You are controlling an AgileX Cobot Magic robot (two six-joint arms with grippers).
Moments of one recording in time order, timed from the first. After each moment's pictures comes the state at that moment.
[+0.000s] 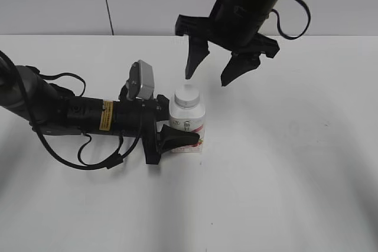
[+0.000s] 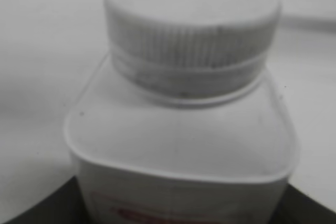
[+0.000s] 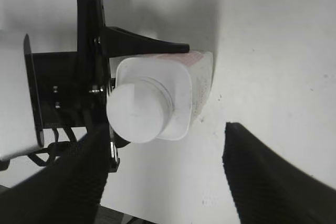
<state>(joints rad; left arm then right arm) -0.31 2.31 -1.09 1.36 -1.09 -0.49 0.52 1.99 -1.68 0.34 1.10 0.27</state>
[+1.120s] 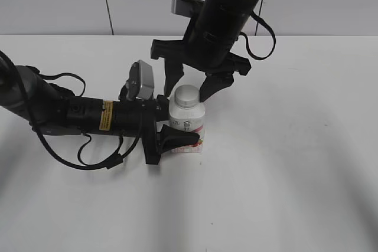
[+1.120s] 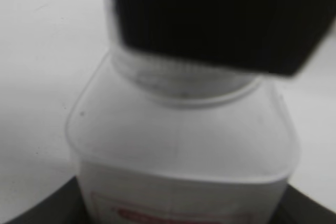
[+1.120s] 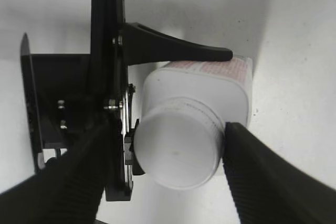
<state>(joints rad) -0.31 2.31 -1.09 1.36 -1.09 -0.49 0.59 2.08 -1.70 0.35 1.04 0.27</state>
